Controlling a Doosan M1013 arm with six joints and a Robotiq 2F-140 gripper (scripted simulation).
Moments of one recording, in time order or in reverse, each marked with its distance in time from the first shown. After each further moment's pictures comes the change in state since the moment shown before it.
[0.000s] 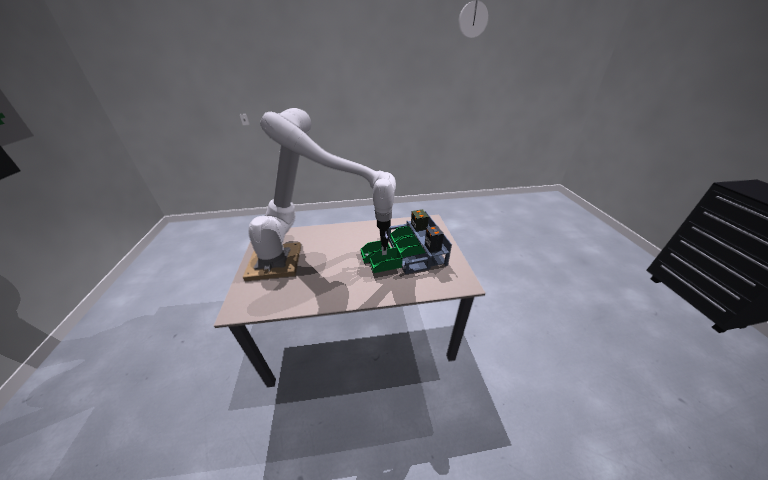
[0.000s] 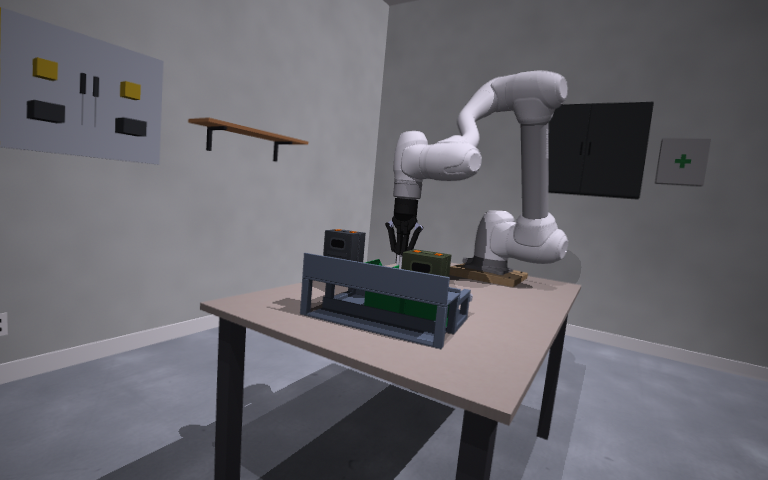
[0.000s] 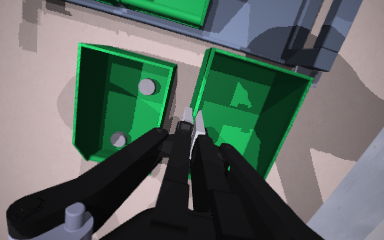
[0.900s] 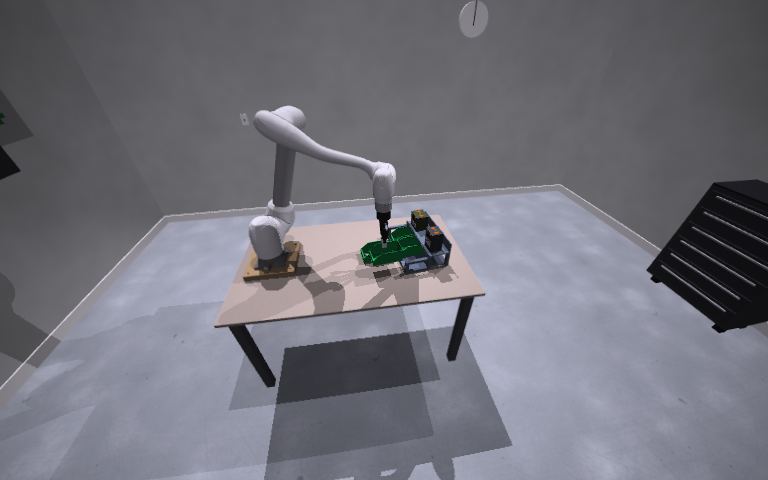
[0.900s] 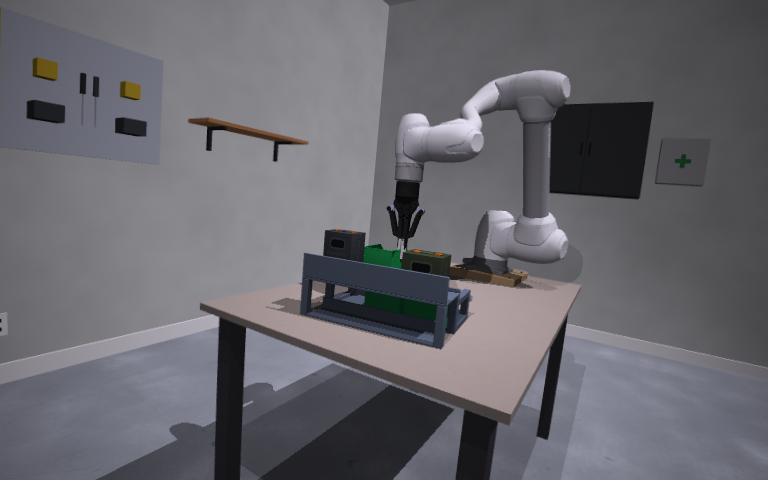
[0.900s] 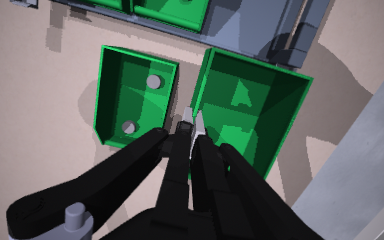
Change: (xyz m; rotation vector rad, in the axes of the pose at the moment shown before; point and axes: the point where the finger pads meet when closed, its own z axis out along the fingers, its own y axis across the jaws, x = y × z) arm 0.000 0.000 -0.053 0.000 0.000 0.000
